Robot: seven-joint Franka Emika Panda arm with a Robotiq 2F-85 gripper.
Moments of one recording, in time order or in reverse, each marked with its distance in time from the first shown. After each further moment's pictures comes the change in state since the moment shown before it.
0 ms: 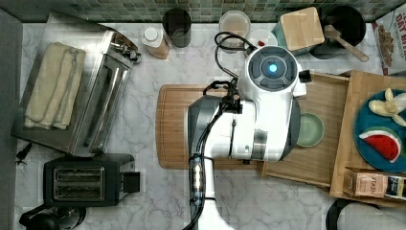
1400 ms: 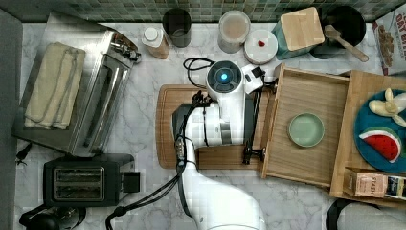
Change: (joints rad) arm 0.068 0.224 0.016 -0.133 -0.105 0.297 -0.129
